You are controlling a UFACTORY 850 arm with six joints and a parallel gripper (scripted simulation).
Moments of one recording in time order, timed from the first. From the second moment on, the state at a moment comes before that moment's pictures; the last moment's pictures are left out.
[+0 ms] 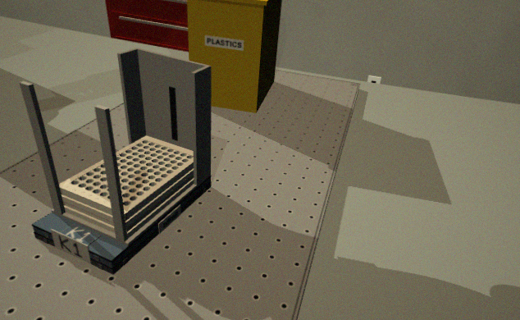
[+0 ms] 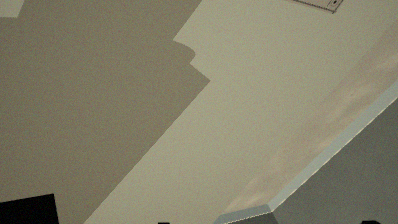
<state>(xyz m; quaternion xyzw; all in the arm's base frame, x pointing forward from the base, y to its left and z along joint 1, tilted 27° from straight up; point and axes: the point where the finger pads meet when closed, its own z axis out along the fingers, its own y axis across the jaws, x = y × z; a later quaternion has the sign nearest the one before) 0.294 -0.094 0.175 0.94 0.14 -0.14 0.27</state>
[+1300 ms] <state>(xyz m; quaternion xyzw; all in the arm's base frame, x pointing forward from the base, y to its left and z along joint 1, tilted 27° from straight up) 0.366 -0.060 0.222 0.93 -0.36 -0.03 0.02</state>
